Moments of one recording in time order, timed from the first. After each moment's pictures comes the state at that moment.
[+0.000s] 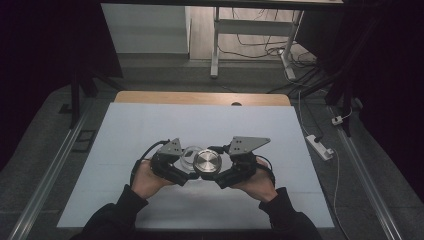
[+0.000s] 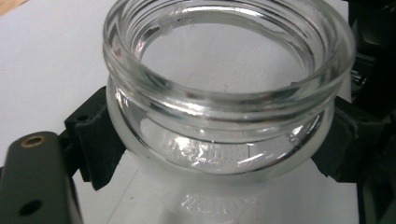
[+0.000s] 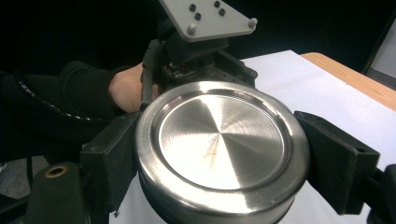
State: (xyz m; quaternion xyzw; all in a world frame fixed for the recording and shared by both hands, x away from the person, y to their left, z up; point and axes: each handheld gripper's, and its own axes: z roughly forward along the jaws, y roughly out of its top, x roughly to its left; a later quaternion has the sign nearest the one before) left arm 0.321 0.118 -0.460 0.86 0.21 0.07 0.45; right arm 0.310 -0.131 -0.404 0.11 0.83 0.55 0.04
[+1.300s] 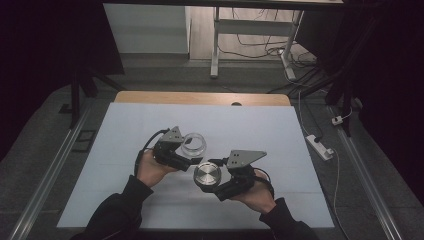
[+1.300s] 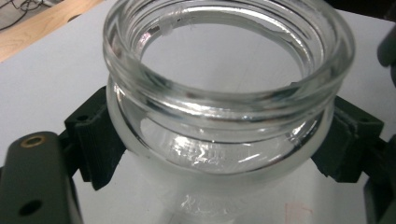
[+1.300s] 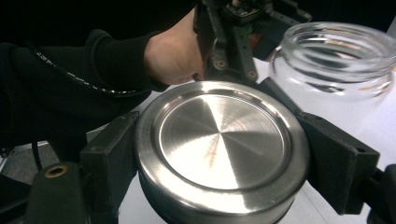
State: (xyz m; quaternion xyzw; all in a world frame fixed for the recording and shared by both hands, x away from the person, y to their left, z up) left arm 0.354 0.118 -0.460 0.85 0.24 0.10 0.46; right arm 0.294 -0.133 -0.435 0.12 0.84 0.53 0.04
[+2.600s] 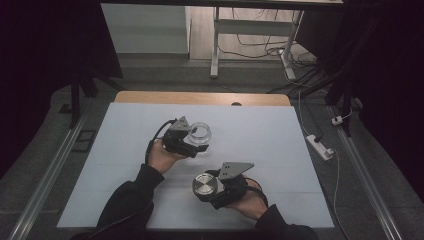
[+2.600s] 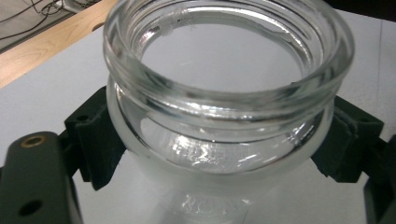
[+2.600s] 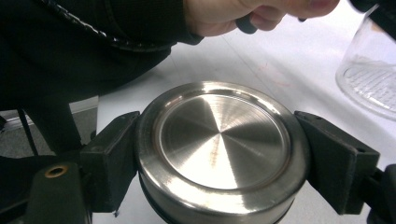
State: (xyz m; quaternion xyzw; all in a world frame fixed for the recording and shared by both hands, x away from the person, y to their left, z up) left arm 0.400 0.104 -0.475 0.84 0.26 0.12 0.47; right arm 0.295 -0.125 -0.492 0.12 0.86 0.49 0.04
